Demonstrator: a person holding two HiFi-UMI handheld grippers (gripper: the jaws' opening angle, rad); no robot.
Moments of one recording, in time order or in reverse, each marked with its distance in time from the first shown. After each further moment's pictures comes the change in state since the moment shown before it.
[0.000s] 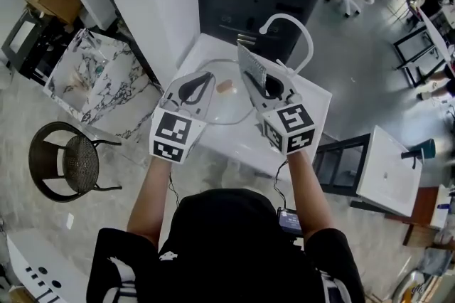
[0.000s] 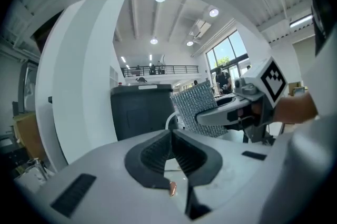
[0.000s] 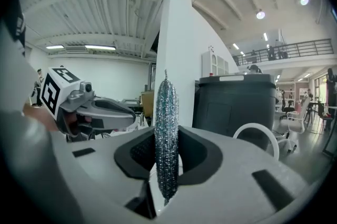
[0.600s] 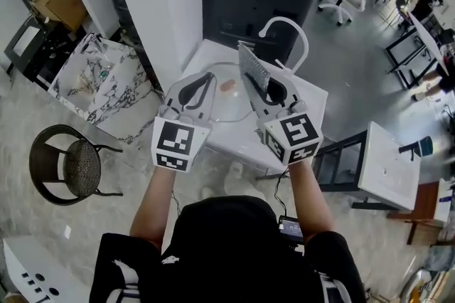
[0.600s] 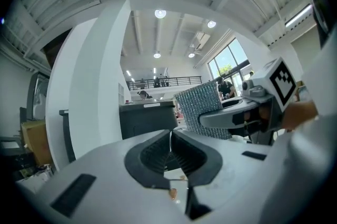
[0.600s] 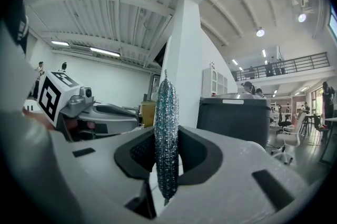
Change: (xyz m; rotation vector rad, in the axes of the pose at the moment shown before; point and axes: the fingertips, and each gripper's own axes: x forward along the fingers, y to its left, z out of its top) left arm -0.082 -0.017 0.048 0.022 -0.152 0.070; right arm -0.060 0.067 0.055 -0.071 -0.137 -0.049
